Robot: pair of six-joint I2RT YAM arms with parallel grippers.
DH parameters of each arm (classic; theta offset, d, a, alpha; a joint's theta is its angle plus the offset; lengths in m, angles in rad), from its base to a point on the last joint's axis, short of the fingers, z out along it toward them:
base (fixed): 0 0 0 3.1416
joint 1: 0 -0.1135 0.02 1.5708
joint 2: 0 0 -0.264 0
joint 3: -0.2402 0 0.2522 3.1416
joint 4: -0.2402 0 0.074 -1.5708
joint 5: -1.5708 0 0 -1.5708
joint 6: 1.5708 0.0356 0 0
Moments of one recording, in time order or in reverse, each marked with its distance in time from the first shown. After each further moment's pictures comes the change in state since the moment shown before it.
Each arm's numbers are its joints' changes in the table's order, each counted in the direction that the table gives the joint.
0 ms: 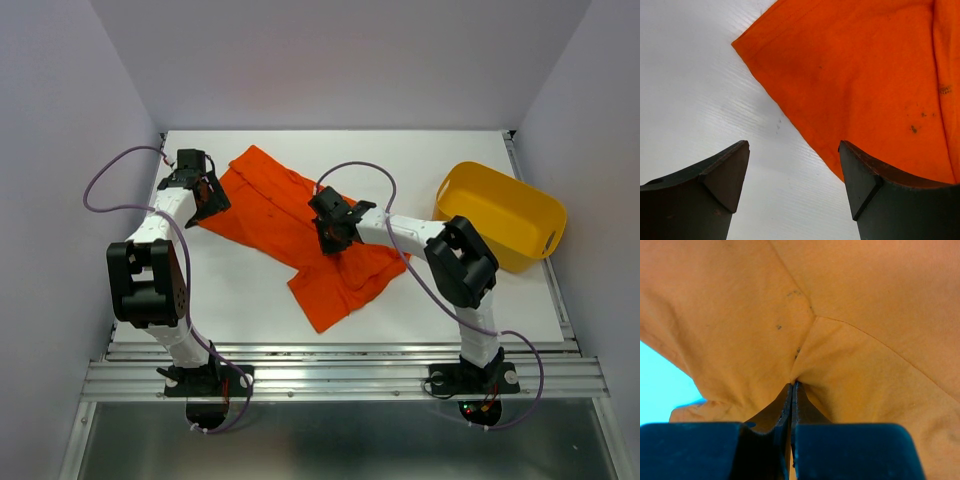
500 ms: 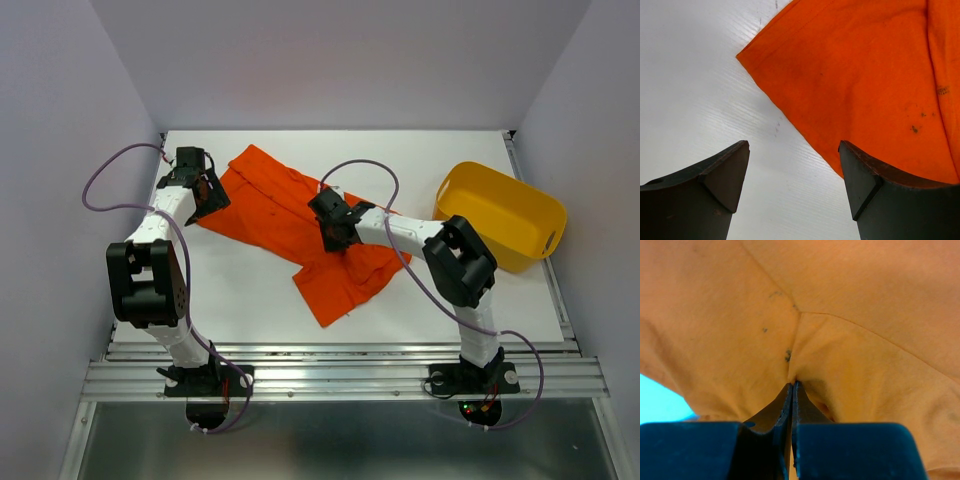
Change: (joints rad) left arm 0.000 0.000 -0.018 -0.002 0.003 0.000; right arm 0.000 0.009 0.000 0.003 -0.128 0.031
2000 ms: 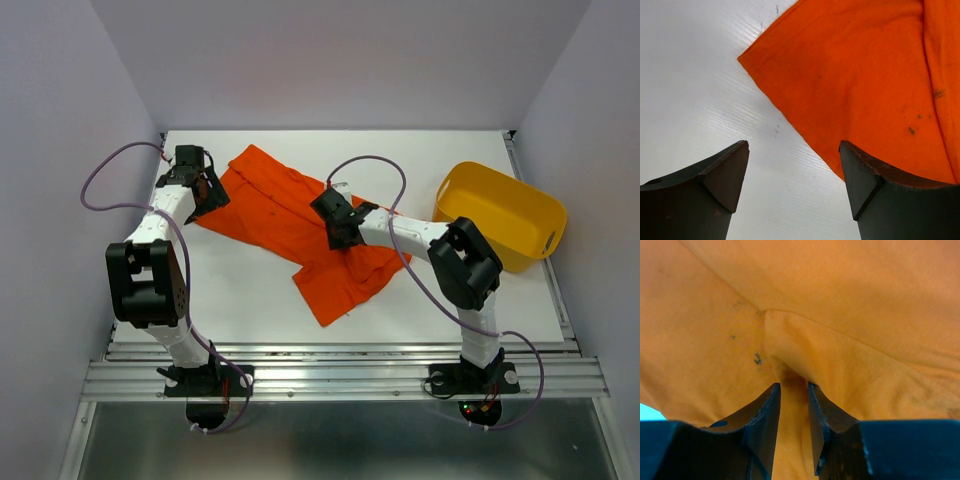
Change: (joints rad) left arm -0.002 0.000 -0.015 -0.008 0.004 -0.008; right arm 0.000 -0.041 0.043 0.000 -0.120 0.023
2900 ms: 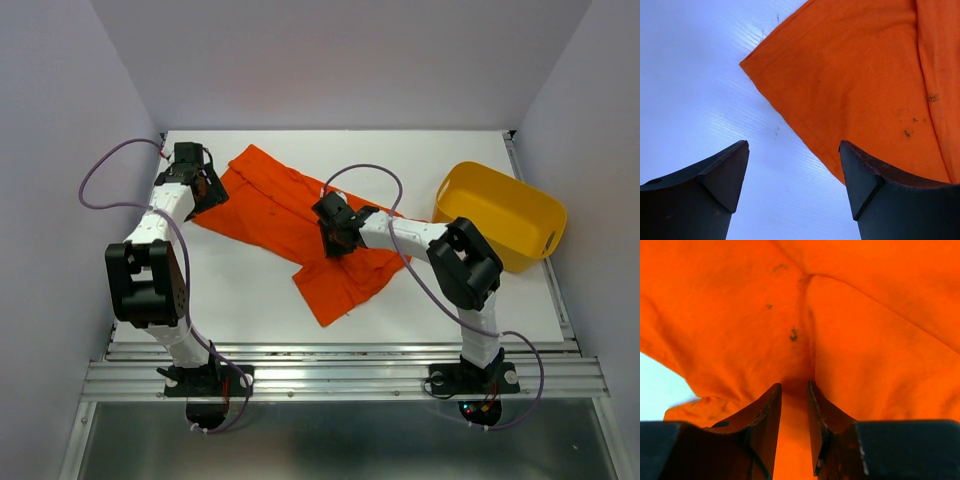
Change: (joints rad) left arm 0.000 0.000 -0.027 -0.013 0.008 -0.001; right arm 0.000 -0.003 0.031 0.040 0.205 -0.003
